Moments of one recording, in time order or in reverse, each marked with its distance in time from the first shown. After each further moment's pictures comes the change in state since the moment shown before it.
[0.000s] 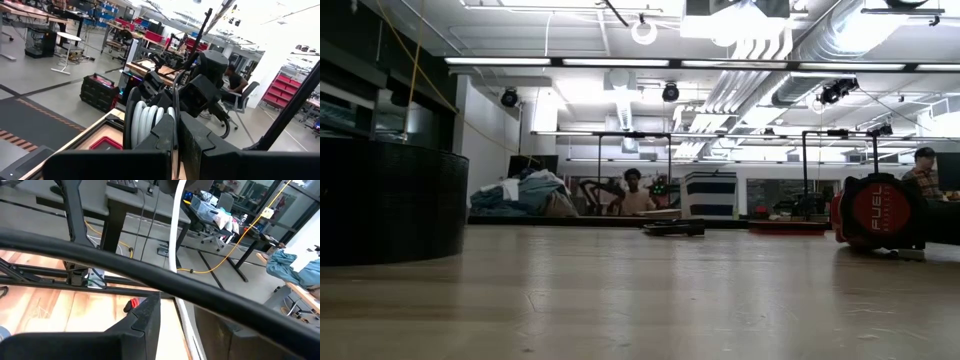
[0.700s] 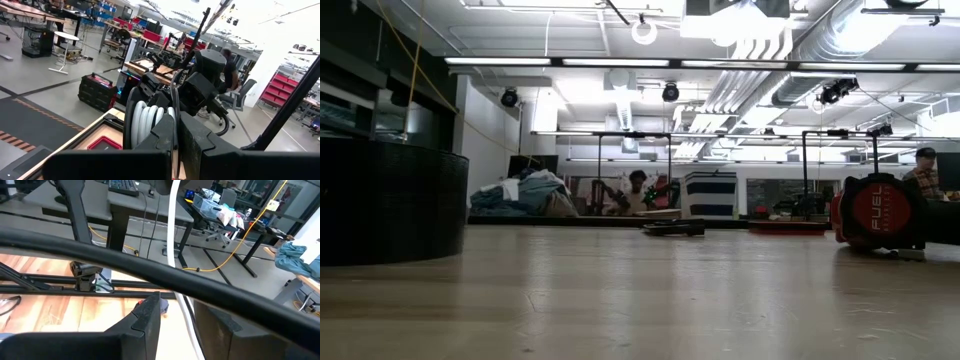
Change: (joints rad) left arm 0.000 0.000 0.000 0.000 0.011 0.000; right arm -0.001 0.000 0.000 -0.002 -0.018 0.073
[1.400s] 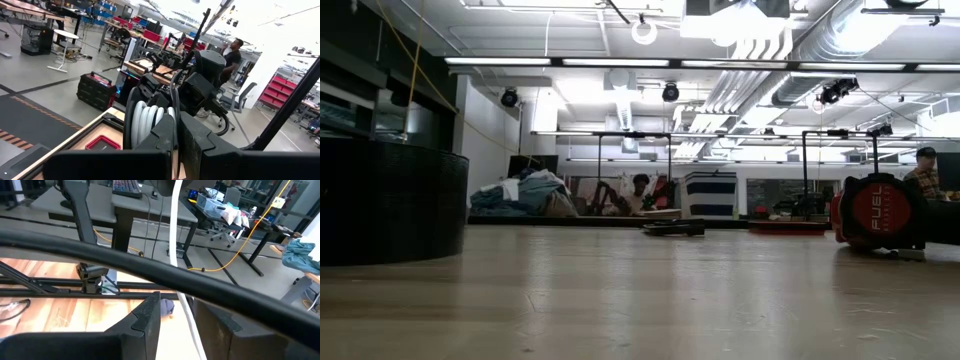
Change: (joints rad) left arm 0.000 0.000 0.000 0.001 0.001 -0.018; right arm -0.001 0.000 0.000 0.000 -0.023 0.031
